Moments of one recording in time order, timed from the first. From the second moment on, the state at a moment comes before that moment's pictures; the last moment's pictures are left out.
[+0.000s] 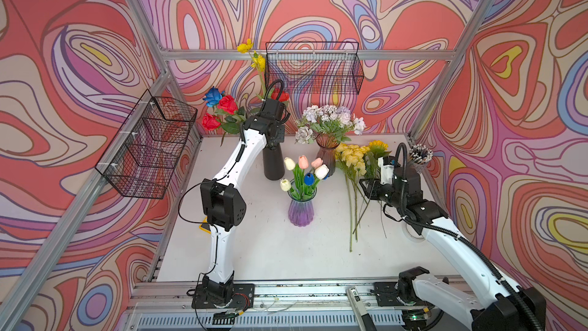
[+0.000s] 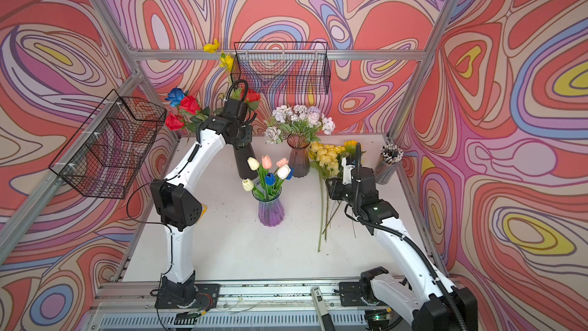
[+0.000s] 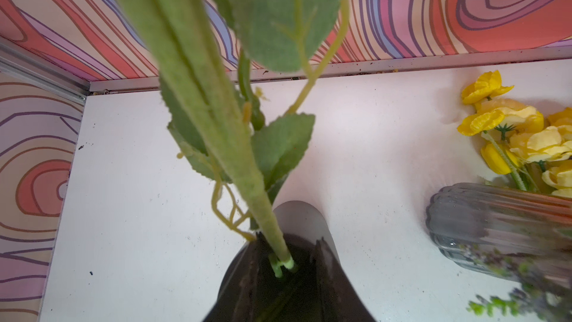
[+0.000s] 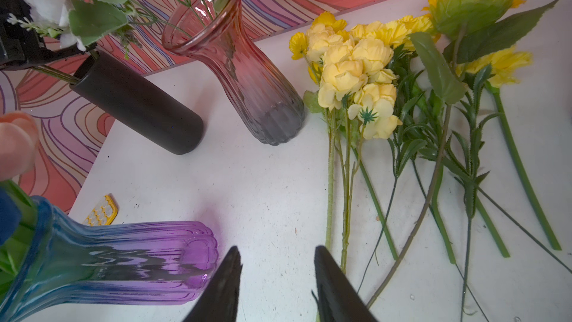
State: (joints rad) left arm -0.35 2.12 2.25 -0.98 -0.26 -0.23; right arm 0.24 1.02 0.78 -0.31 -0.17 0.37
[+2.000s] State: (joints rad) left arm -0.34 1.97 2.10 -0.94 -0.20 -0.18; right arm 0.24 1.06 0.78 -0.28 -0.18 0.38
